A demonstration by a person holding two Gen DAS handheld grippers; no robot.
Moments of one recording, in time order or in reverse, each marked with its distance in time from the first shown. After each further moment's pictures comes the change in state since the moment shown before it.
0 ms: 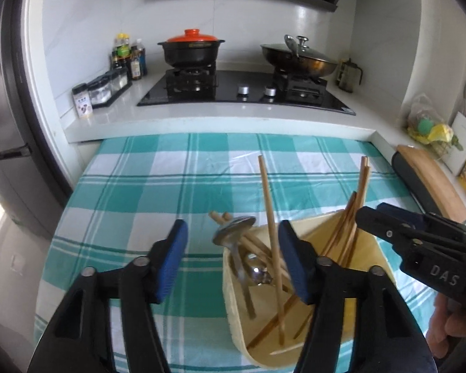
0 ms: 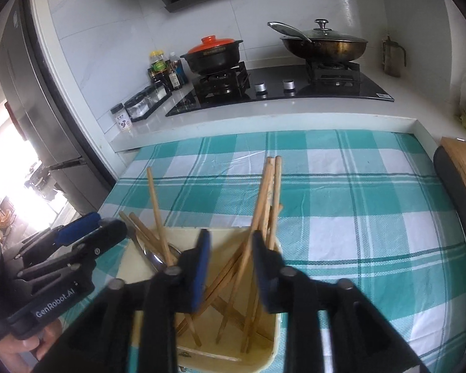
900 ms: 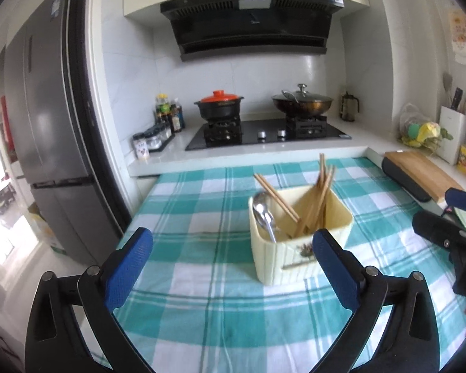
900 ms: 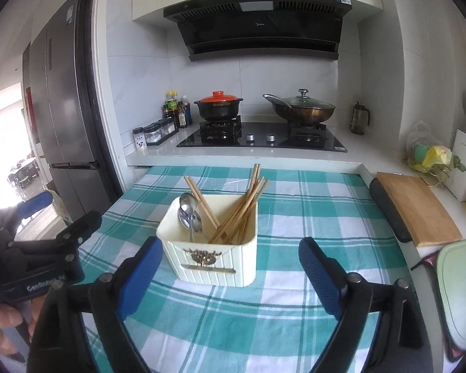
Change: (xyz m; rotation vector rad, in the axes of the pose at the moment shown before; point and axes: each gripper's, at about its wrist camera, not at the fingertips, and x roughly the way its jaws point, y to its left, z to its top) left arm -0.192 -0.018 -0.110 0.069 -0.206 0.123; right arm -0.197 0.051 -0.122 -0.145 -0.240 -0.150
